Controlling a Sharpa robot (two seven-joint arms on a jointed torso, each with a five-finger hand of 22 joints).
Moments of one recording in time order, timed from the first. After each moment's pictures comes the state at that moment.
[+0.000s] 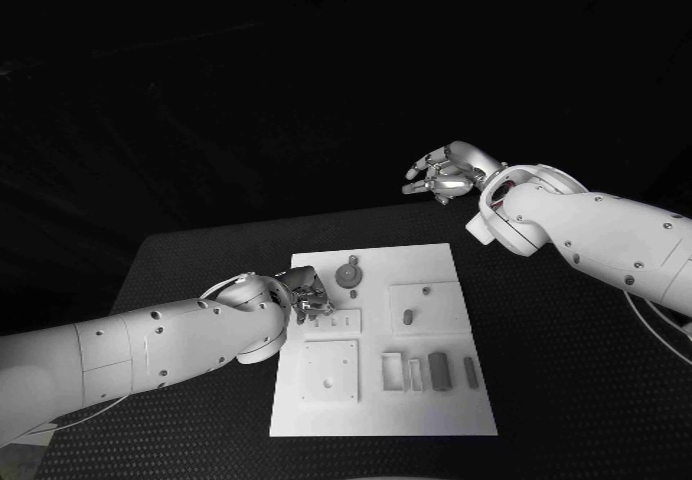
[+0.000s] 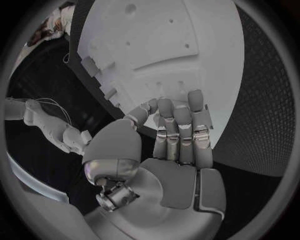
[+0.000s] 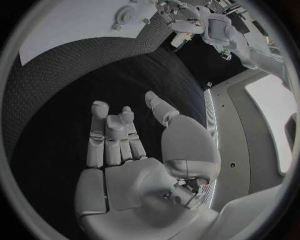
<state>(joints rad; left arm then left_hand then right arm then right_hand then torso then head) 1.18 -0.61 -0.21 1.38 -1.18 -0.31 -0.41 0.97 -0.04 0.55 -0.27 0.34 1.11 0.05 0.27 0.78 1.27 -0.06 0.80 0.71 1.10 -0.14 1.26 0.60 0.01 1.28 -0.23 0.29 1.31 1.29 -0.69 0.07 1.22 -1.05 -0.30 -0.01 0.97 -0.13 0.53 -0.24 0.07 0.85 0.15 0.22 0.52 0.98 0.04 1.16 0.93 1.20 -0.06 1.37 0.86 0.25 1.14 0.00 0.82 1.31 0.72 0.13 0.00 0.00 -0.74</state>
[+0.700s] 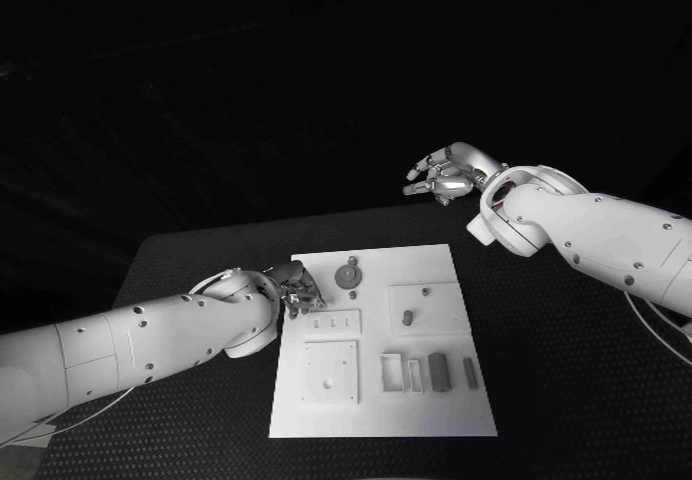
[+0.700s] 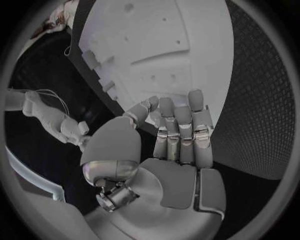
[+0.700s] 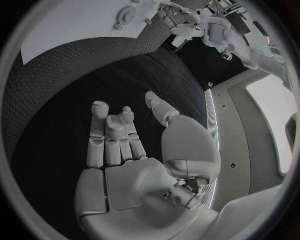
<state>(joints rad) 1.18 -0.65 -0.15 1.38 -1.12 -0.30 -0.39 0.95 -0.12 0.55 -0.23 0.25 1.03 0.08 0.23 0.75 1.23 -0.02 0.76 0.70 1.07 -0.12 1.23 0.58 0.01 1.26 -0.21 0.26 1.31 1.29 -0.69 0.07 1.21 -1.05 -0.30 -0.01 0.97 -0.13 0.53 -0.24 0.07 0.85 0.15 0.22 0.52 0.98 0.04 1.16 0.93 1.20 -0.06 1.37 0.86 0.25 1.14 0.00 0.82 1.31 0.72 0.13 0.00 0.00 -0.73</state>
